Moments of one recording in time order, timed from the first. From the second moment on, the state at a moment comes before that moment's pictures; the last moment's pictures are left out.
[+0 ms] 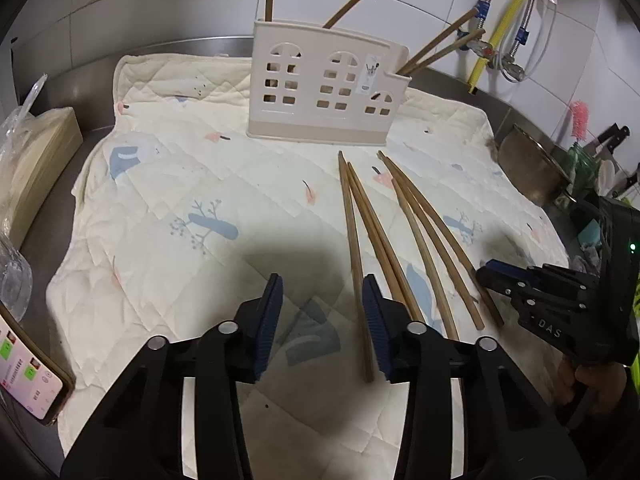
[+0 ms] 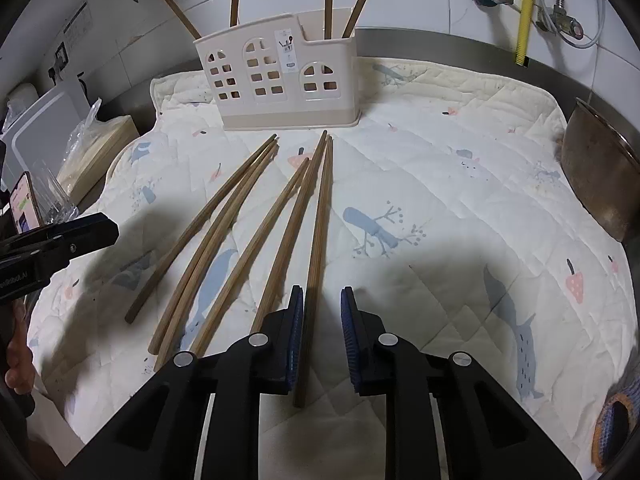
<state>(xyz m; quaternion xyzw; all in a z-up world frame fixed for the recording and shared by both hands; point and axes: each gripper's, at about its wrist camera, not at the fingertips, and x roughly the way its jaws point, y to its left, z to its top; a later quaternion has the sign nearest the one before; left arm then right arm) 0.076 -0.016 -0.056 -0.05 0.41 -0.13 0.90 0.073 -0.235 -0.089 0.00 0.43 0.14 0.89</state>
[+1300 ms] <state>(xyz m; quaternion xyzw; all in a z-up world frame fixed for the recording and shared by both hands) 0.088 -0.049 -0.091 -0.04 0.45 -0.14 0.88 0.071 -0.233 -0.094 0.00 0.42 0.13 0.90</state>
